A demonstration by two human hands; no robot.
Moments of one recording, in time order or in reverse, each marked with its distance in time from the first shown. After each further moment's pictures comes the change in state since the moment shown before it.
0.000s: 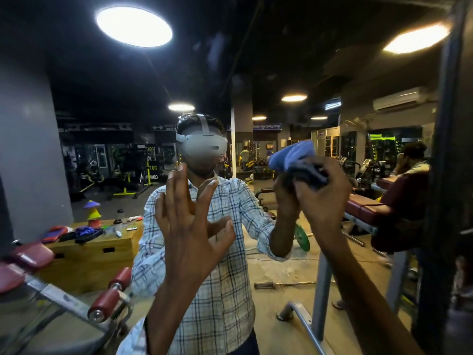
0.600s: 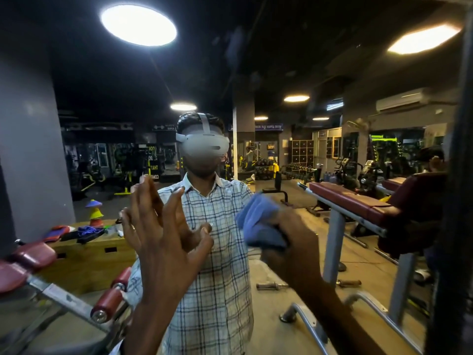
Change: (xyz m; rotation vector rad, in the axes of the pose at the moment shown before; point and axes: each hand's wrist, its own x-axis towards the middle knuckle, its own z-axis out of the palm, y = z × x) left_hand -0.016 -0.050 -0.028 0.011 0.046 -0.141; right_hand -0.099 0.006 0.029 -0.072 -0.360 -0.268
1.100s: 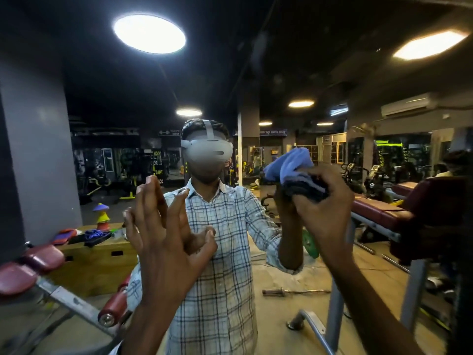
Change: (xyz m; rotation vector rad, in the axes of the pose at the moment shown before) left_hand 0.004 -0.032 -0.018 0.017 -0.014 0.030; right_hand 0.073 -0.030 -0.010 0.116 0.270 0.195
